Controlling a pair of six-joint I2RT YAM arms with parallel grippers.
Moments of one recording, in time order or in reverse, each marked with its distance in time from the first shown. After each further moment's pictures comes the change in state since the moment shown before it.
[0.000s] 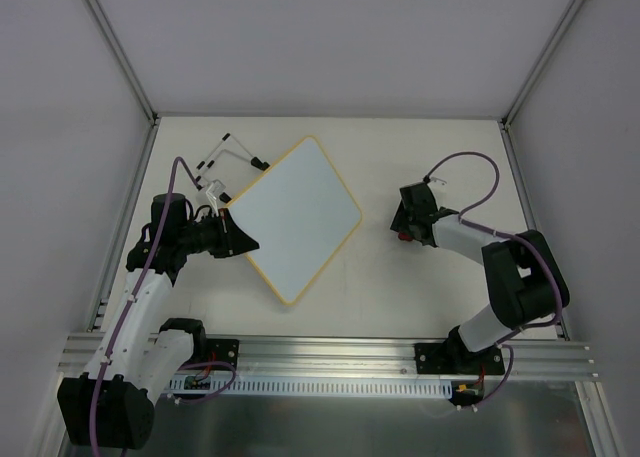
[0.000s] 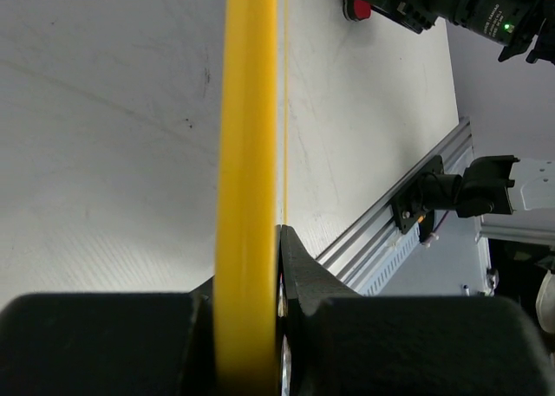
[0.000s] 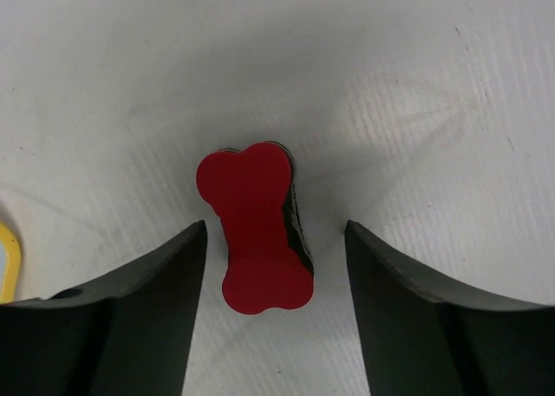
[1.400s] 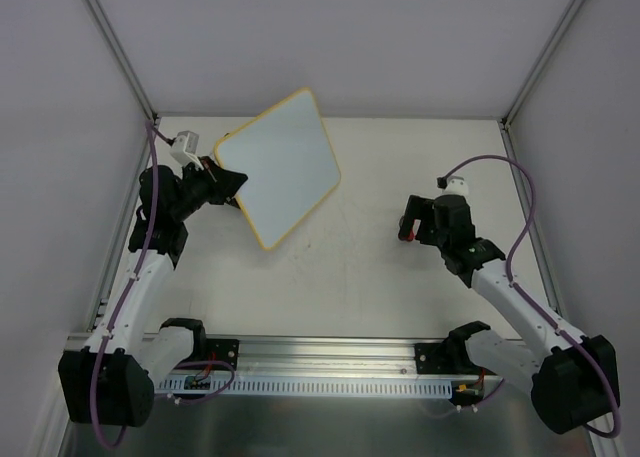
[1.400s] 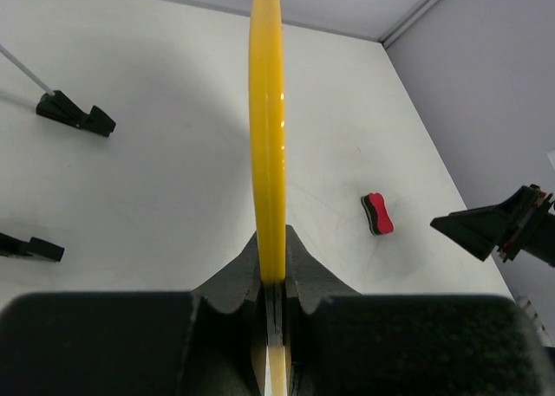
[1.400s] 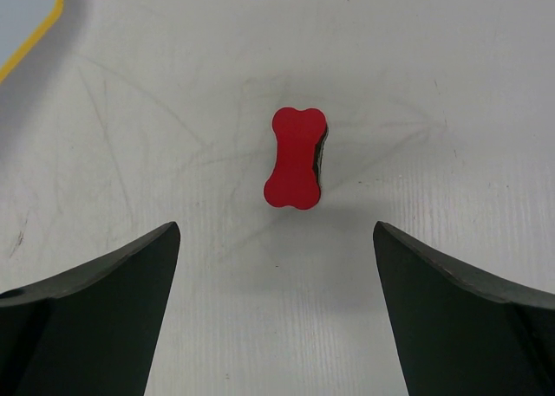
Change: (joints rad) left arm 0.001 0.121 0.088 0.573 -0.264 -0.136; right arm -0.004 -0.569 -0.153 -0.079 -0.149 -0.240
